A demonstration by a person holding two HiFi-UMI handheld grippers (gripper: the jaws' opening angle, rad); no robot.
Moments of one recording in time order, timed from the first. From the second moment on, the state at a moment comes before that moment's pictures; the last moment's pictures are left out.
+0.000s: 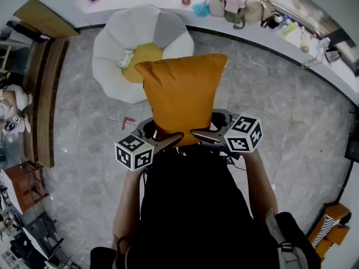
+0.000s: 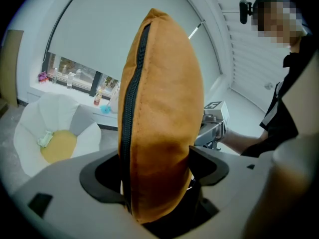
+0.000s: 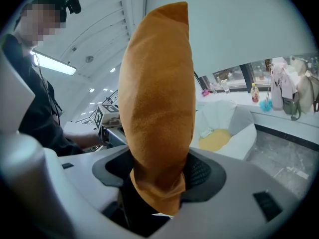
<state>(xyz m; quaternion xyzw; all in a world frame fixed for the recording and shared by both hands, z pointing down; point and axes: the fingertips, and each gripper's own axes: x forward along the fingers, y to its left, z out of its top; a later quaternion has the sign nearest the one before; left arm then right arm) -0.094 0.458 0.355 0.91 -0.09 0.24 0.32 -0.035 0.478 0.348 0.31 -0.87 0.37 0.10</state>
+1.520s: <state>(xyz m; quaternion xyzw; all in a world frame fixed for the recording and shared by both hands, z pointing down) -0.120 0.167 0.359 0.92 -0.03 0.18 0.35 -0.062 0.192 0.351 0.34 -0.86 0.35 0.15</state>
